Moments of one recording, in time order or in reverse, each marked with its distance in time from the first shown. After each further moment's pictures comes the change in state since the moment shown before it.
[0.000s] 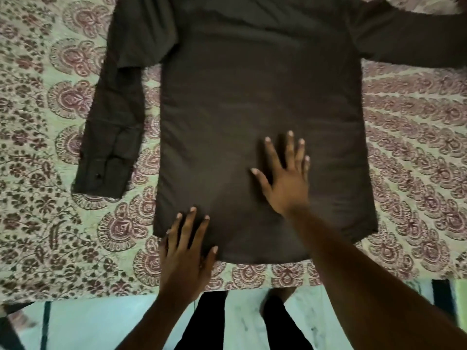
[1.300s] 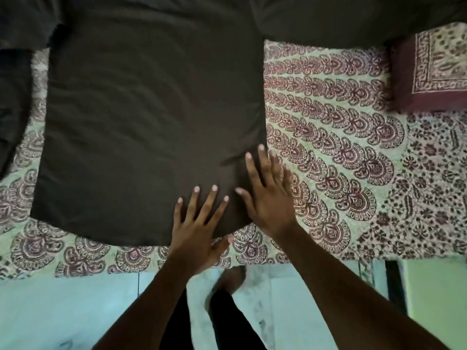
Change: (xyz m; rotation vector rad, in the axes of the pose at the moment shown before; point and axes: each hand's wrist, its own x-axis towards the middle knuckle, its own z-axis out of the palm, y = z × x) left_hand 0.023 0.256 0.083 0.204 -0.112 0.278; right_hand -0.090 0.219 -0.062 -0.025 -0.028 -0.145
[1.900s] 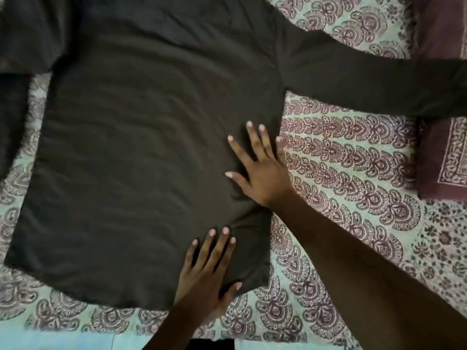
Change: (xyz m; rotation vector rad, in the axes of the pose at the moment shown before) left_hand 0.064 0.021 -0.010 -0.143 -0.010 -0.064; right_hand 0.225 0.025 -0.032 -0.223 -0.055 -0.302
